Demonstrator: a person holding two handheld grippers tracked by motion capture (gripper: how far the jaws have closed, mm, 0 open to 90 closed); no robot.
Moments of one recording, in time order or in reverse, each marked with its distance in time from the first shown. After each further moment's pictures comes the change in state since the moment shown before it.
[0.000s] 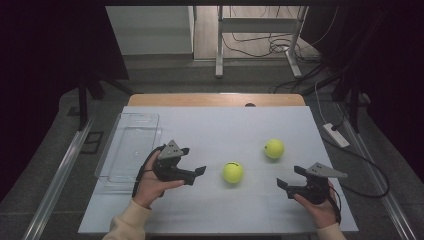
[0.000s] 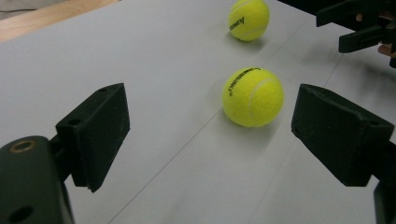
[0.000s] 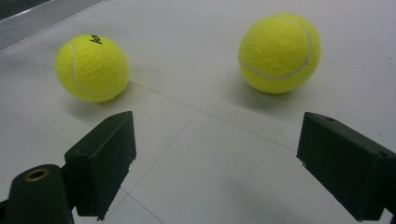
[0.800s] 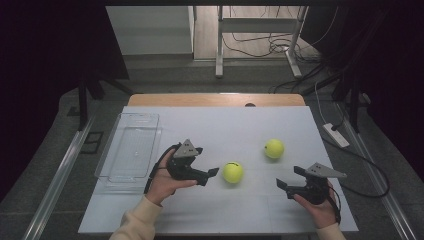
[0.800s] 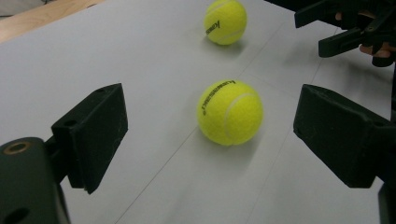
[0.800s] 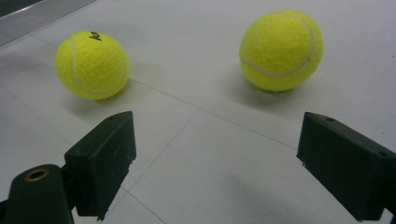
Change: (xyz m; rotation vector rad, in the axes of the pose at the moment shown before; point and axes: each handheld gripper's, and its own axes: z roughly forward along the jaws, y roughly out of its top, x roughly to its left) left arm -0.016 0.017 0.025 0.018 -0.056 0.058; right arm 0.000 -0.001 0.001 0.006 0.003 0.002
